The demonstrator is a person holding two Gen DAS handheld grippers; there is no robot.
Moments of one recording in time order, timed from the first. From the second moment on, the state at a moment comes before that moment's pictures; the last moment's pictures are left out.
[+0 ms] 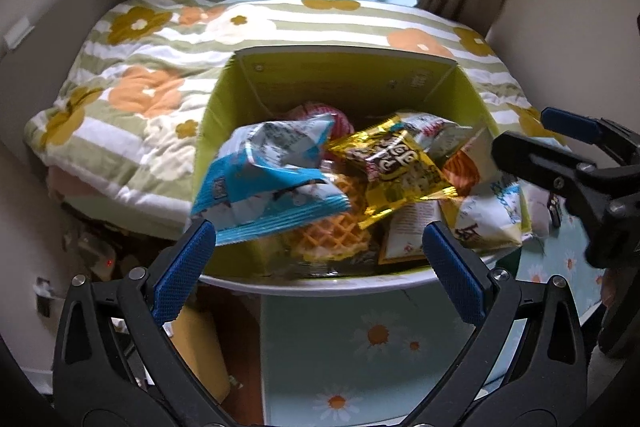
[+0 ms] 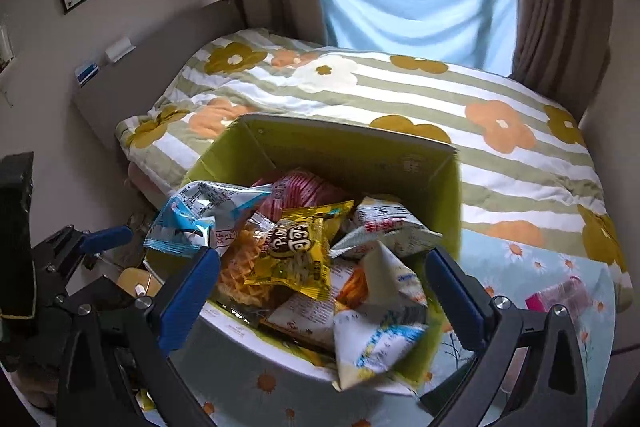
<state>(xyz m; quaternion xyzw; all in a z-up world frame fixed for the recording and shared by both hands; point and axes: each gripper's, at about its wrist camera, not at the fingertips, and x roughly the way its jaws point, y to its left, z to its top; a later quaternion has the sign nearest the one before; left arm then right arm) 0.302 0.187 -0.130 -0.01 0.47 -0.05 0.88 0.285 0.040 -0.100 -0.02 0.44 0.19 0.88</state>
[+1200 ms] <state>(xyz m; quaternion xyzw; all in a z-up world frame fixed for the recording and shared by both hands) 0.271 -0.140 -0.182 0.01 0.50 -0.13 0.86 0.239 -0.298 -0.154 -0.04 0.46 0.19 0.87</state>
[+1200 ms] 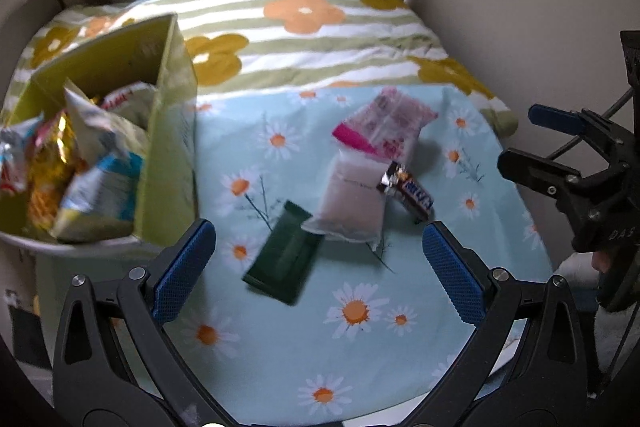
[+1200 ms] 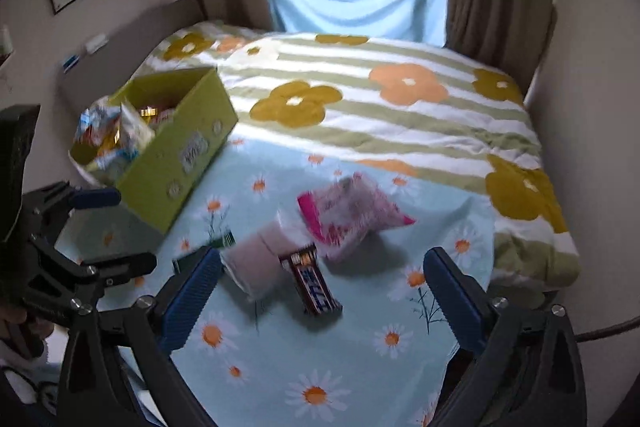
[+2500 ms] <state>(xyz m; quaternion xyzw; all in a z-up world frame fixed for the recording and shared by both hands) 0.336 -0.209 -0.295 0.14 0.55 -0.20 0.80 0.273 -0.282 -0.279 -0.10 0.54 0.23 0.81</state>
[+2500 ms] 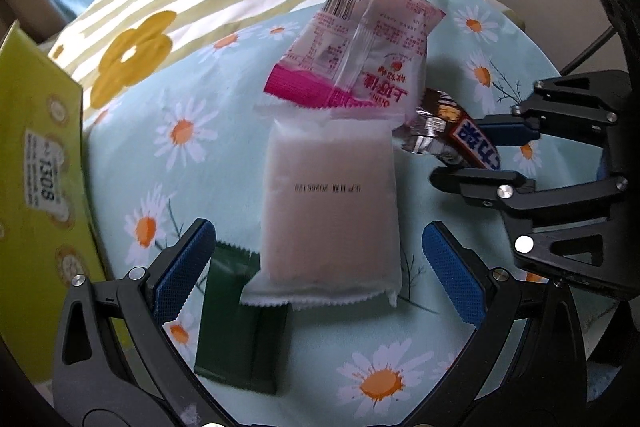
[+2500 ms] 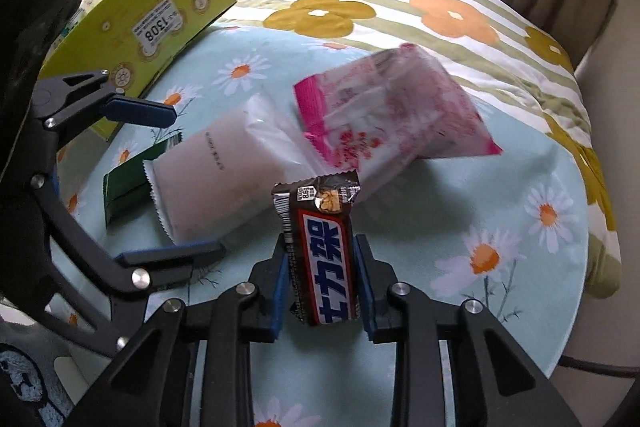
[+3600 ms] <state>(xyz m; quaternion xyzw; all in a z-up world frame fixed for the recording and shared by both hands) 0.338 -0.216 -0.279 0.13 0.54 -0.21 0.81 0.267 -0.312 -0.265 -0.07 0.53 0.19 0.82</state>
